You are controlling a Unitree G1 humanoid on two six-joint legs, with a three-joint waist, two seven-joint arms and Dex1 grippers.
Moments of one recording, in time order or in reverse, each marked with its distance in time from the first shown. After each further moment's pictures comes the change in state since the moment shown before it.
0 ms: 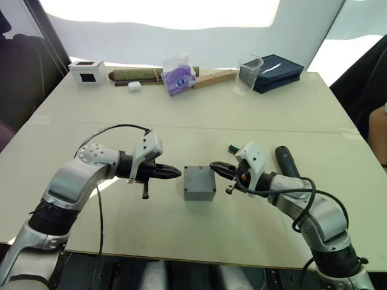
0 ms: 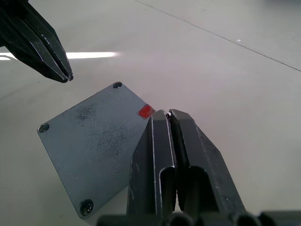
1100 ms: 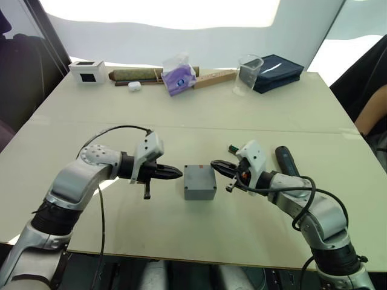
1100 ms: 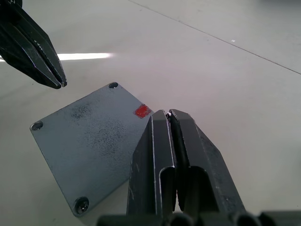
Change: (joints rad) left arm 0.009 -0.014 -0.005 0.007 0.002 -0.001 0.003; right arm -0.008 -0.001 -0.003 0.015 0.004 -0.004 -0.011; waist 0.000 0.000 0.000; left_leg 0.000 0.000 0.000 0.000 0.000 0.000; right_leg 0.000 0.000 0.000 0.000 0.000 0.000
